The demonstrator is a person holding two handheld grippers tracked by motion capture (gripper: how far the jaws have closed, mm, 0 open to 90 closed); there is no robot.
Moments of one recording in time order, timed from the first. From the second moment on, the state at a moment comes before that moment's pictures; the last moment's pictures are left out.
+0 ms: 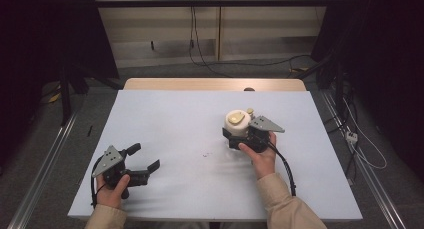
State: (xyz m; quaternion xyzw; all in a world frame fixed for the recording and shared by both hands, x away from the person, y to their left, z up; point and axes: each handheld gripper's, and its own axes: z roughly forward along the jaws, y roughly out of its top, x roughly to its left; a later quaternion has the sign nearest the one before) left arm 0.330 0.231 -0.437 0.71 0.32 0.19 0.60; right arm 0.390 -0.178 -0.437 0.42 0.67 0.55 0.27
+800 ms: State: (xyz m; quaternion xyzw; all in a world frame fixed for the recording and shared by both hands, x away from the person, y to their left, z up) left arm 0.330 0.231 -0.439 0.71 0.33 0.18 0.60; right arm 0.398 -0.170 -0.436 0.42 0.67 0.56 0.26
